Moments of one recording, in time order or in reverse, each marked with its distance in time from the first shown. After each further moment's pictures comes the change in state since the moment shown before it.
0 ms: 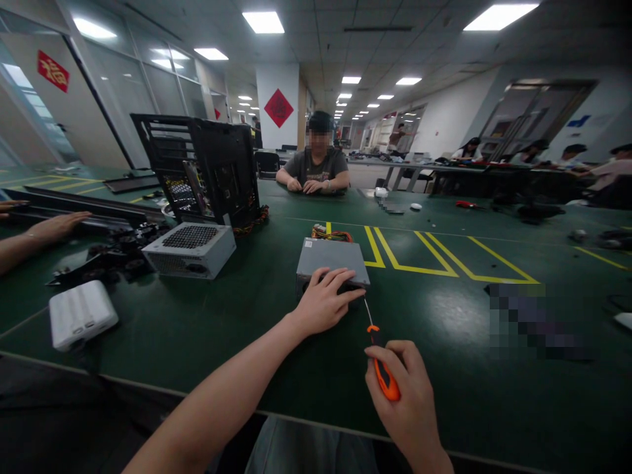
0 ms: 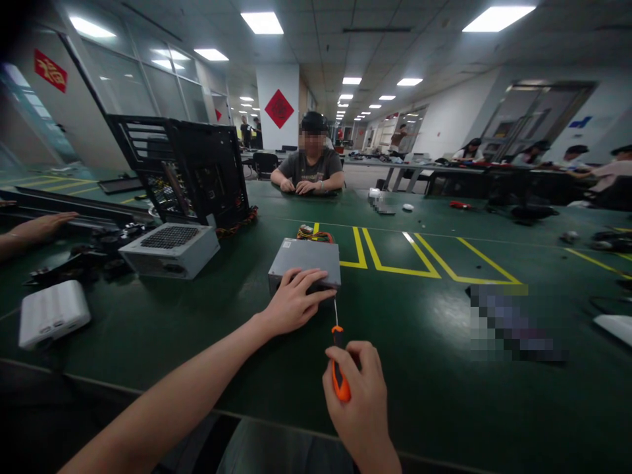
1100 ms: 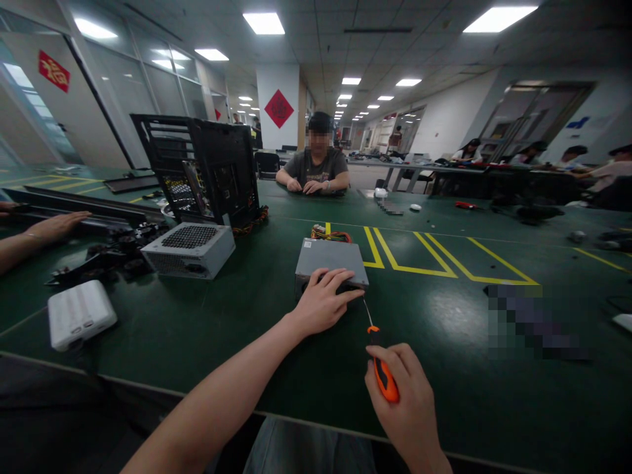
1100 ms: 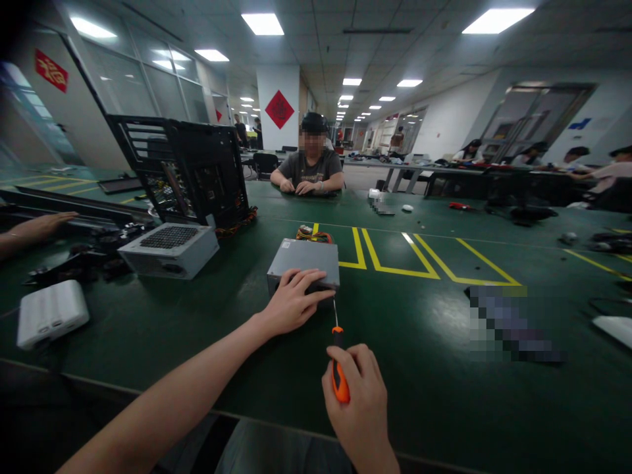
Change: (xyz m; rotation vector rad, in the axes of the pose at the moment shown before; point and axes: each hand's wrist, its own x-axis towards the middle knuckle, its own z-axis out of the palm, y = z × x) left_hand 0.000 0.001 -0.003 -0.006 -0.009 -0.012; right_hand -0.002 -0.001 -0.001 0.001 -0.018 0.015
